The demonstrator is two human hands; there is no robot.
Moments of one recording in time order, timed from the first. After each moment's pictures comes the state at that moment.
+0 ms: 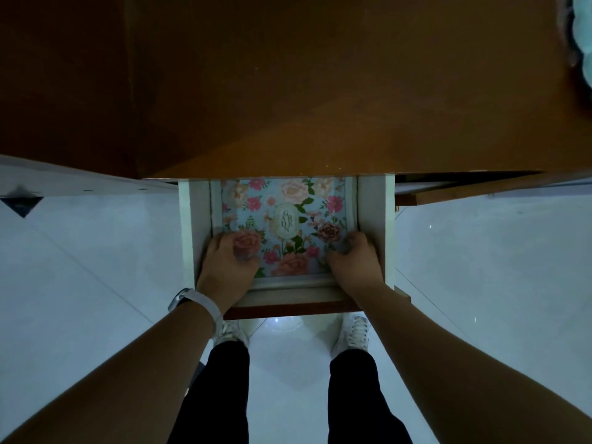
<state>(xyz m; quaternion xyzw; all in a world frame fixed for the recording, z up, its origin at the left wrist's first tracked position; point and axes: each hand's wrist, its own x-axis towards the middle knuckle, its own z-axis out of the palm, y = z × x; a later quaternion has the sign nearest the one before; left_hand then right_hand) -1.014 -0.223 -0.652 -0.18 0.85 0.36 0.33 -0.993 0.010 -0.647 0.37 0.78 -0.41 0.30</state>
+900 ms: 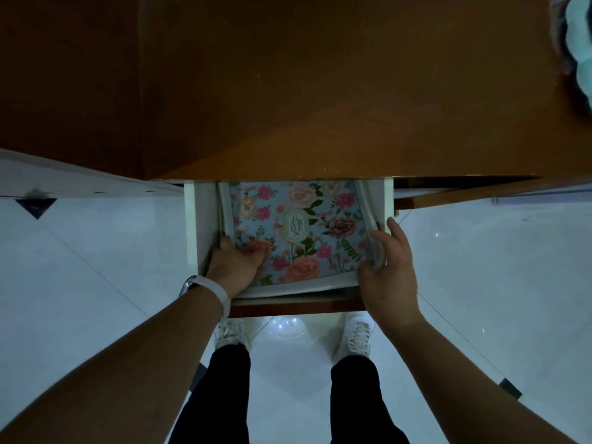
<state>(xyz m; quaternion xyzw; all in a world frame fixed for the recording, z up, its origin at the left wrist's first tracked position) -1.023 -0.215 -0.662 -0.31 0.79 0.35 0.40 -0.969 0.034 -0.589 0.25 0.86 -0.42 0.12</state>
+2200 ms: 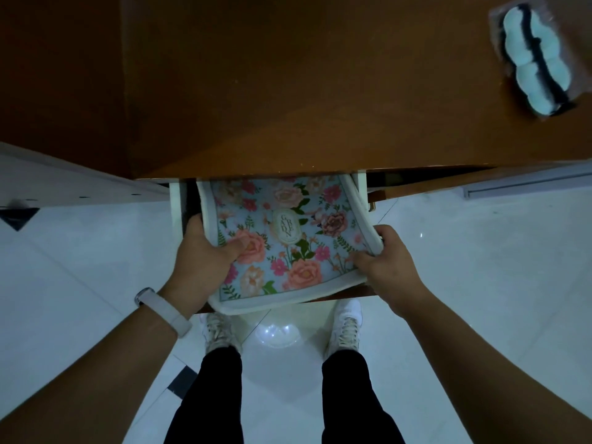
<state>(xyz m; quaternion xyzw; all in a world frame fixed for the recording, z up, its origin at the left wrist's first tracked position) -1.022 -0.218 -0.595 -0.24 0.75 0.57 0.23 -0.968 0.068 -0.571 0.34 0.75 -0.53 0.22</state>
